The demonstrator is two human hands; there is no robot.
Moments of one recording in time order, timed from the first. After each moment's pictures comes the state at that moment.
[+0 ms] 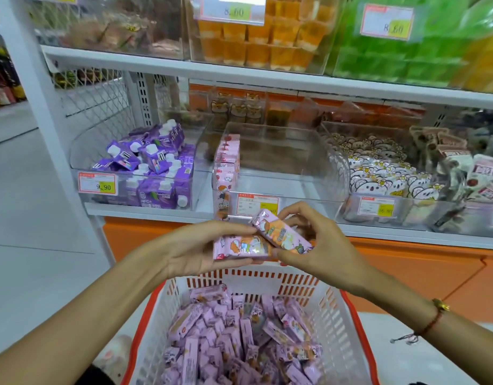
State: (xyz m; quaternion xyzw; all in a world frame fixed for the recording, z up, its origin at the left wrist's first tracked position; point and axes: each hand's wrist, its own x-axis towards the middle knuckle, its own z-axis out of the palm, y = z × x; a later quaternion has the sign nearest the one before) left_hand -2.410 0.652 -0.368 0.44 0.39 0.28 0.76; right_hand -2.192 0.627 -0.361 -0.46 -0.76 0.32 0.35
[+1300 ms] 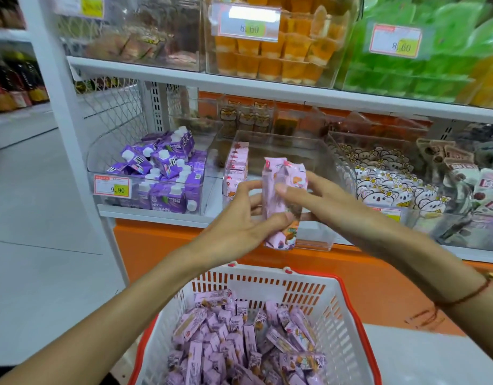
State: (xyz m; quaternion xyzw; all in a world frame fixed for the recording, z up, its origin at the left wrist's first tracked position) left_hand -2.379 0.643 -0.342 0.66 0.36 0.44 0.49; right_hand -2.215 0.640 -0.291 -0.46 -0.73 0.42 0.29
